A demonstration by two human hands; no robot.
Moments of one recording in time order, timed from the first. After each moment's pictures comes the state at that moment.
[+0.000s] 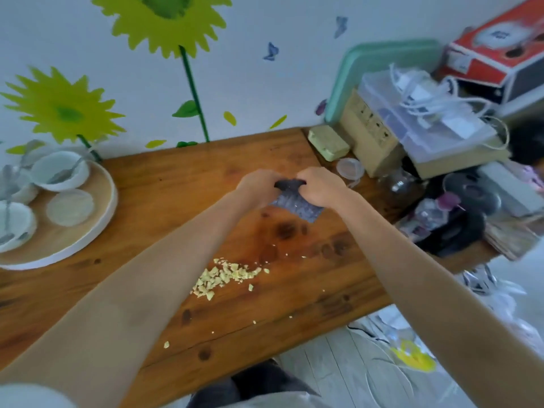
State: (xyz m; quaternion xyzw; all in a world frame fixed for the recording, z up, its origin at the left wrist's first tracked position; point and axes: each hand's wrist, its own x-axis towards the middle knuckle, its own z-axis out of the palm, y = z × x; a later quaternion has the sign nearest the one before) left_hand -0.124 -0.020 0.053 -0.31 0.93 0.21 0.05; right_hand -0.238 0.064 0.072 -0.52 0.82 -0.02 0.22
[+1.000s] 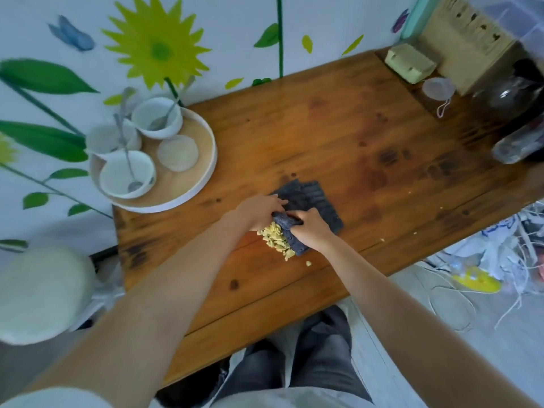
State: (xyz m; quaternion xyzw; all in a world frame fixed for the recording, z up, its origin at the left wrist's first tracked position) left_hand 0.144 -0.072 -0.071 -0.14 0.94 0.19 0.24; right_hand 0.056 0.050 -0.105 -0.31 0.82 -0.21 0.43
